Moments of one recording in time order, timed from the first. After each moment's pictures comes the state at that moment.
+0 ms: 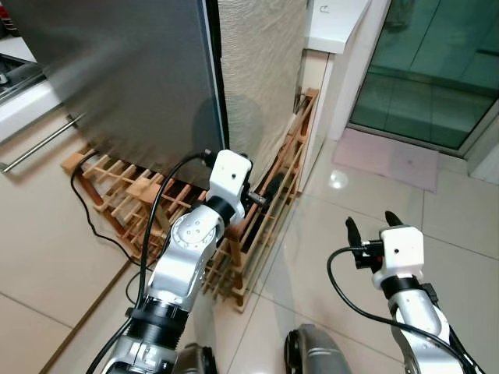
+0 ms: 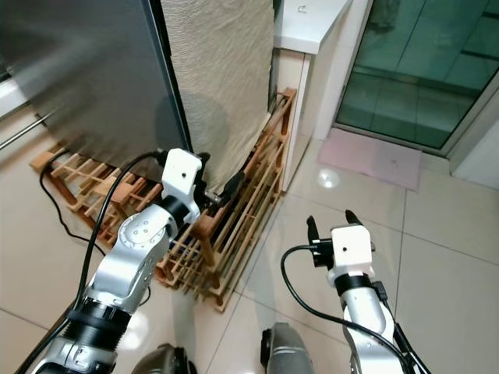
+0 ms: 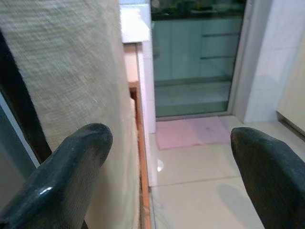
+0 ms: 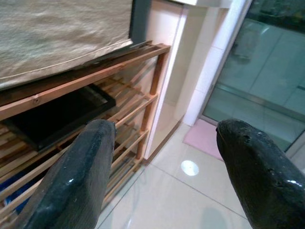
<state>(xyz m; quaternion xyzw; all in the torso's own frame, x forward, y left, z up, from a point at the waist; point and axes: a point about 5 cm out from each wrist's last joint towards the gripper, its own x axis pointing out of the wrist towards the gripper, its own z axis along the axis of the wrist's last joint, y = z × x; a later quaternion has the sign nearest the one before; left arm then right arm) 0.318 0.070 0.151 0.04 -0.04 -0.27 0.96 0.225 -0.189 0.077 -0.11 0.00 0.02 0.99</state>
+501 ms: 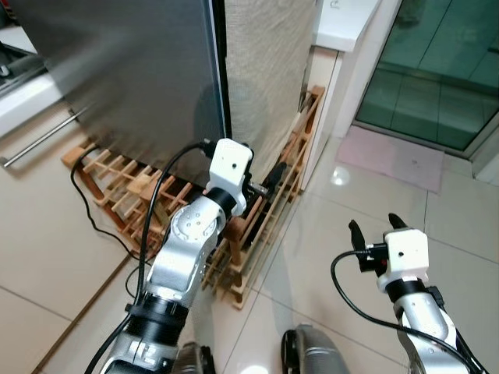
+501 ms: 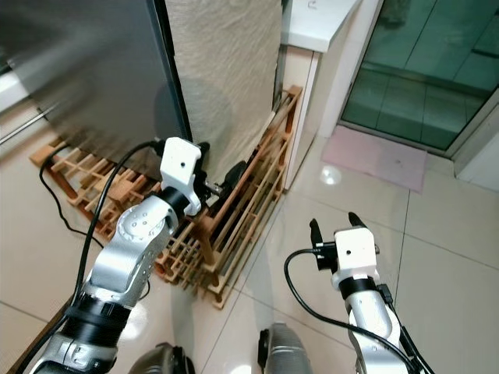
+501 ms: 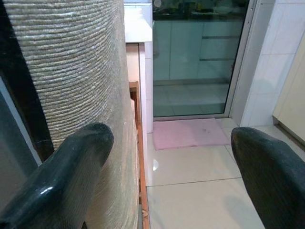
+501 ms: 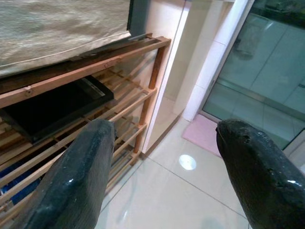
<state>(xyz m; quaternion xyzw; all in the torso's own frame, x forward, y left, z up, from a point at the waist) 0.307 0.078 0.159 0.04 -0.04 -0.27 0.96 0.223 -0.193 0.078 -0.11 0.01 0.03 0.99</state>
